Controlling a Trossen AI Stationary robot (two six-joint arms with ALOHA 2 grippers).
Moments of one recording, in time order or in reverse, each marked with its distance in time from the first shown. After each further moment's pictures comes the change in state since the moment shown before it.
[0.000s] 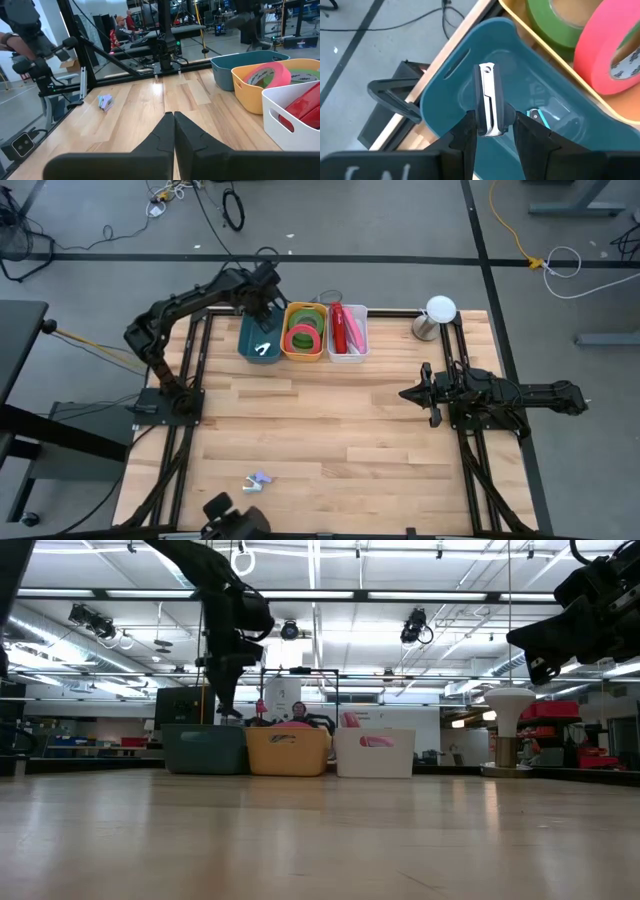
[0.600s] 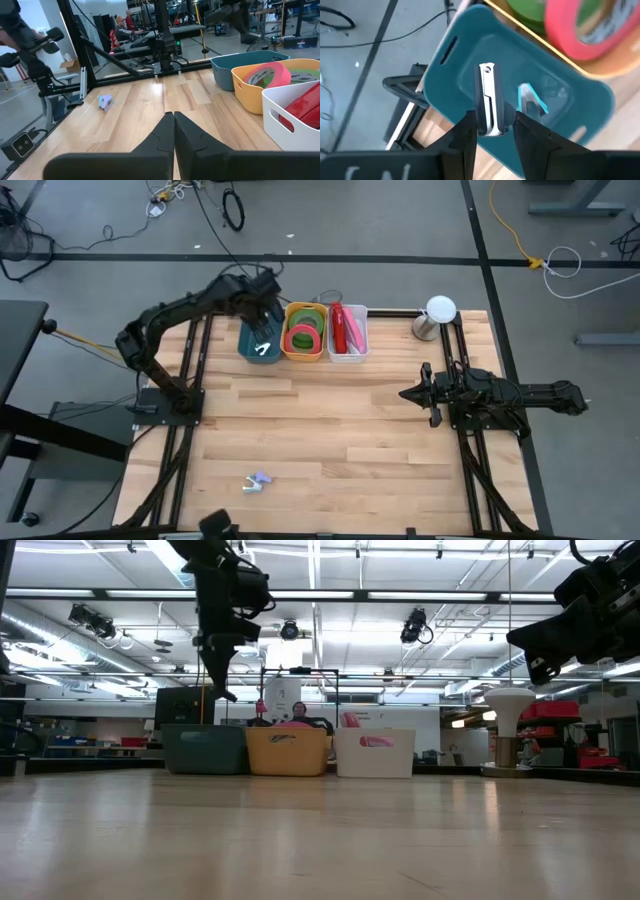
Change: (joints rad) left arm -0.103 -0.095 0.002 -0.119 -0.075 0.034; right arm 0.000 0.000 0.000 0.000 0.000 0.000
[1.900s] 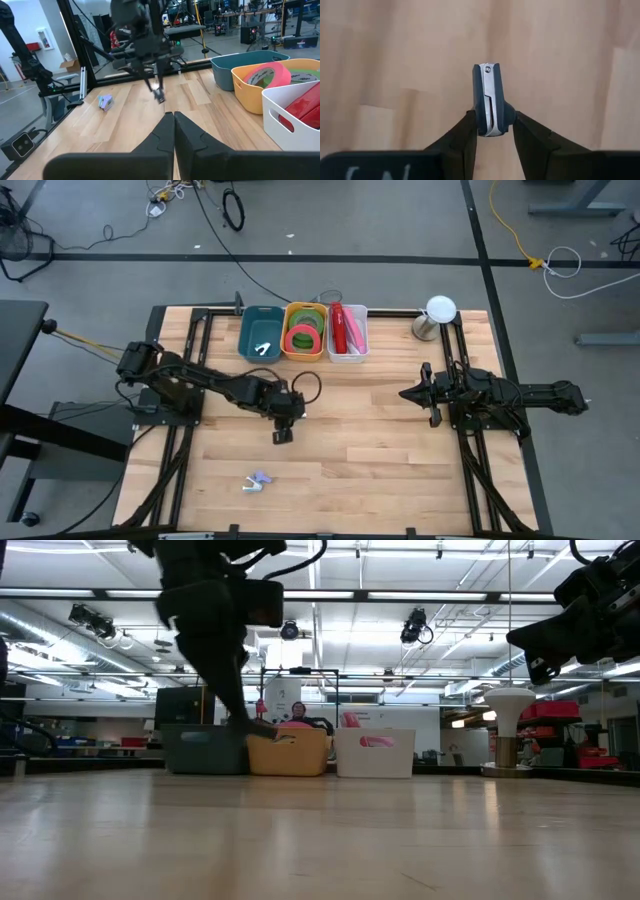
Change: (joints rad) left arm -0.818 0.014 -0.364 0.495 0.138 -0.426; right arm 0.000 0.000 0.000 0.000 0.000 0.000
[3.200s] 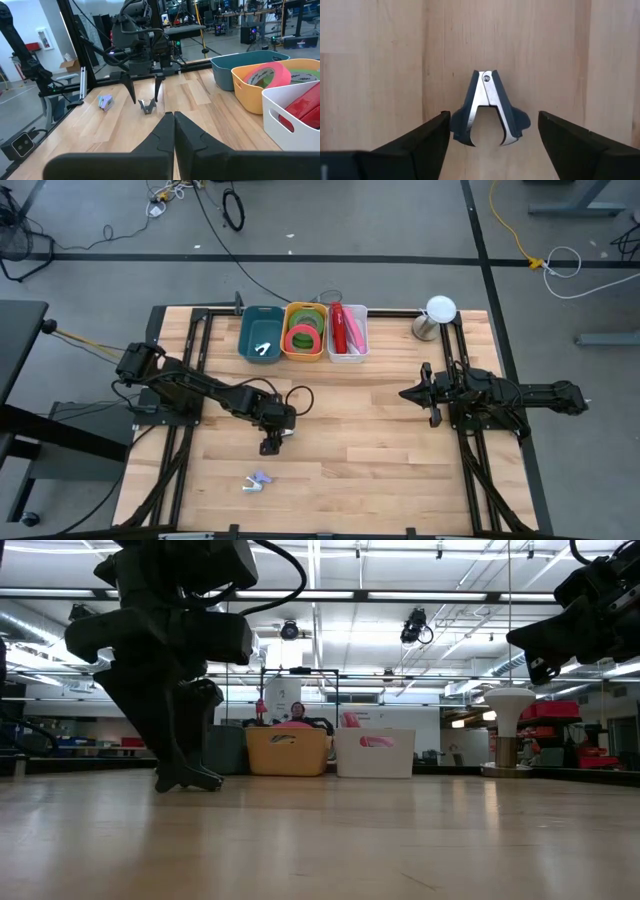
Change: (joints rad) left arm -0.057 0.001 -0.181 0.142 0.152 0.034; right arm 0.000 0.000 0.000 0.000 0.000 0.000
